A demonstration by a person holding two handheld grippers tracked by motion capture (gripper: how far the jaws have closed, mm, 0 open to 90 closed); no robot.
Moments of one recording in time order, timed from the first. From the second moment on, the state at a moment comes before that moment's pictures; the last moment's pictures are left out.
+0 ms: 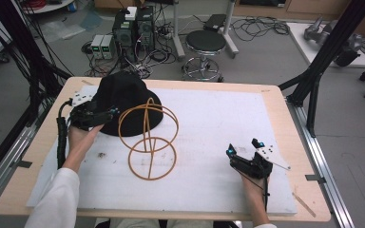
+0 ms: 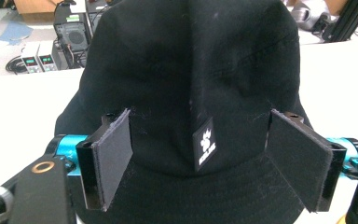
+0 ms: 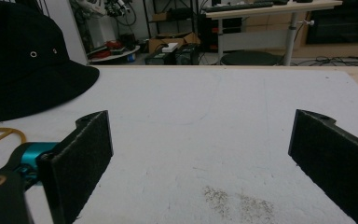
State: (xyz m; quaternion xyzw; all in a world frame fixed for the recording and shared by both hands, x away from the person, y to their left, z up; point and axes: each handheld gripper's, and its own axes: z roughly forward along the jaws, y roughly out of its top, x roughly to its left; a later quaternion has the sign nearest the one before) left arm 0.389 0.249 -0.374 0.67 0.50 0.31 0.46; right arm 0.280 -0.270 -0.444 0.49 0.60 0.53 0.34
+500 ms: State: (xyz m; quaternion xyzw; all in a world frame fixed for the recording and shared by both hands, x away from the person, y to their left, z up) left arm 0.418 0.233 -0.370 0.67 0.51 0.30 0.44; right arm 0.277 -0.271 -0.442 0.48 0.59 0.54 0.35
